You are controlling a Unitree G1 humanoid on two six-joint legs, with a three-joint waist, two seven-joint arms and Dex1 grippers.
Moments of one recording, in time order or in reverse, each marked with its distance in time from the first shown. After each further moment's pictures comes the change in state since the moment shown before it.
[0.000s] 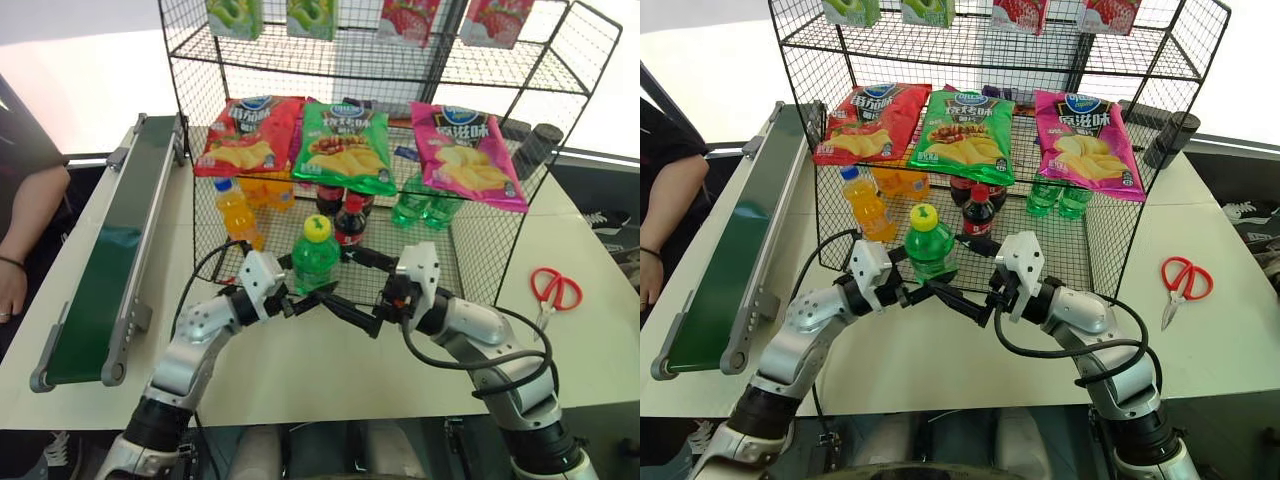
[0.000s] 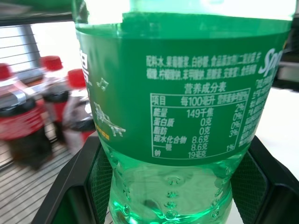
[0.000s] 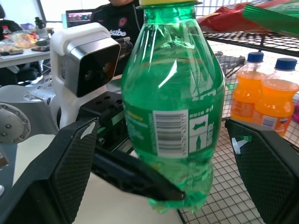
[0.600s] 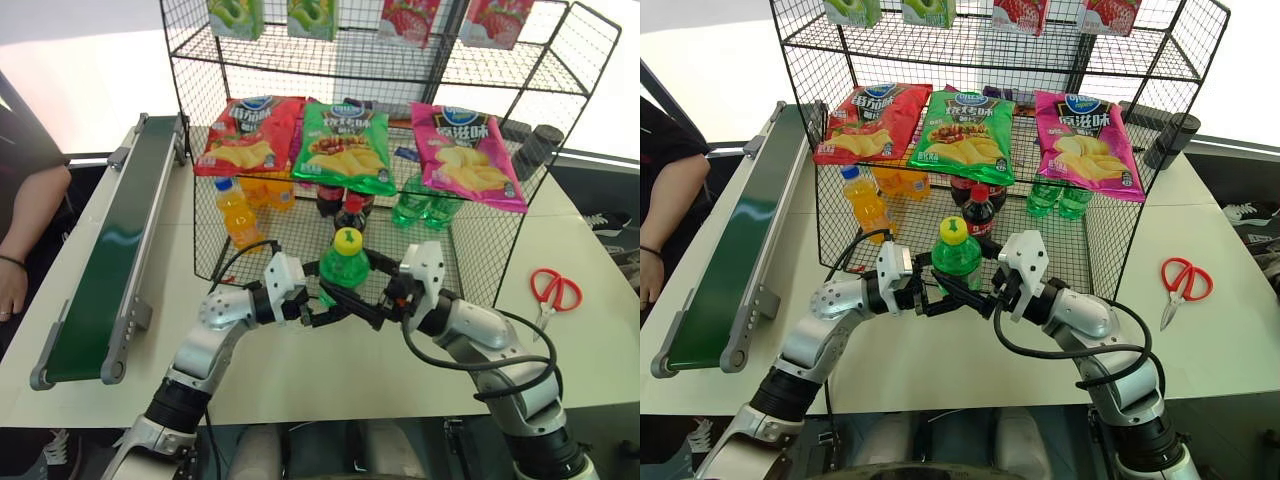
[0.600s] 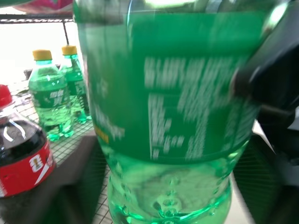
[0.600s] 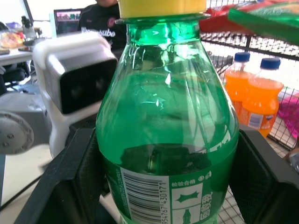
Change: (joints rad) left arm -0.064 -0.033 -0.035 0.067 -0.021 0.007 -0.148; right arm 0.029 -0.008 -0.009 -0.029 -0.006 0.013 -0.046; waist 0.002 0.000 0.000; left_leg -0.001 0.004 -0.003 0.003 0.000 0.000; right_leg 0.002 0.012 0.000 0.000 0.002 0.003
